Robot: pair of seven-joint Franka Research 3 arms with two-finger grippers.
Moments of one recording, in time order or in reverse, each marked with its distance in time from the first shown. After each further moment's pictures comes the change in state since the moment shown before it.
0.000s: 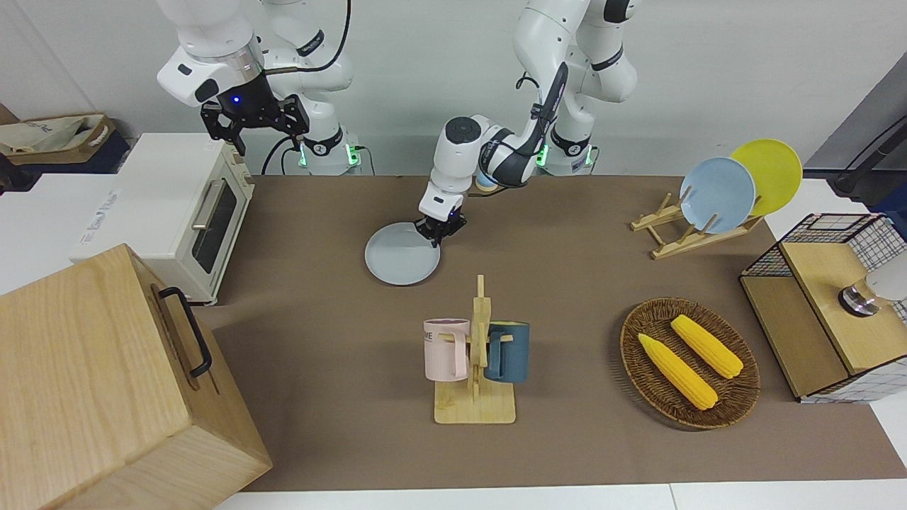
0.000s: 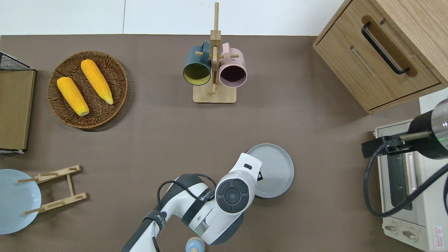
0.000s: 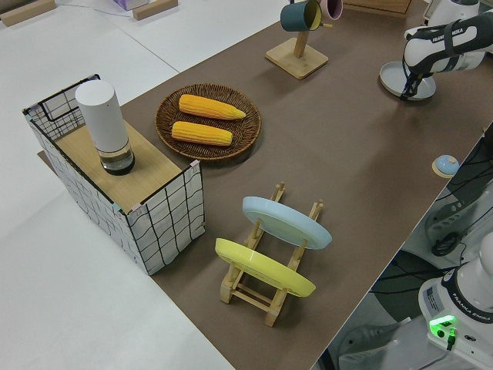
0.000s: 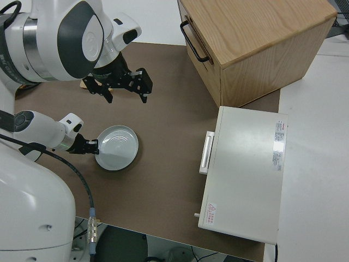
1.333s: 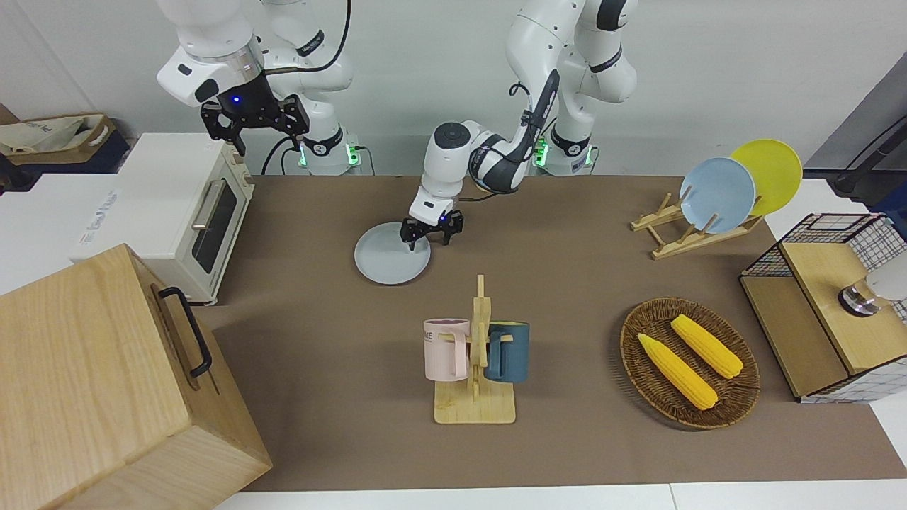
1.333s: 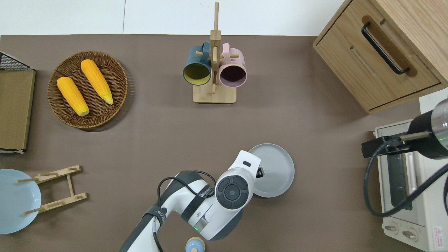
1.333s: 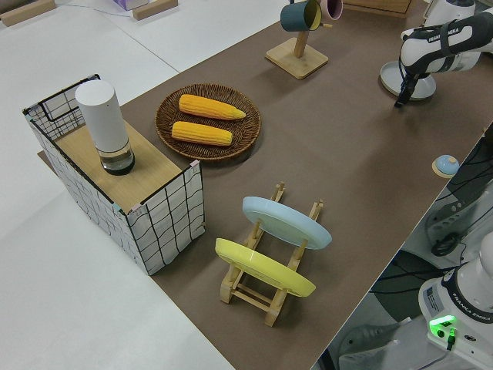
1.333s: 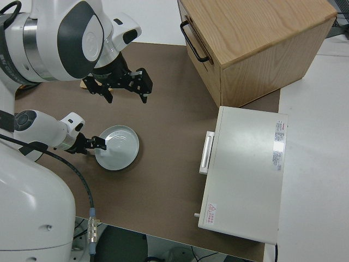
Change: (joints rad) left arm 0.001 0.019 0.016 0.014 0.029 0.000 0.000; right arm 0.000 0.000 0.000 0.000 0.000 0.000 0.000
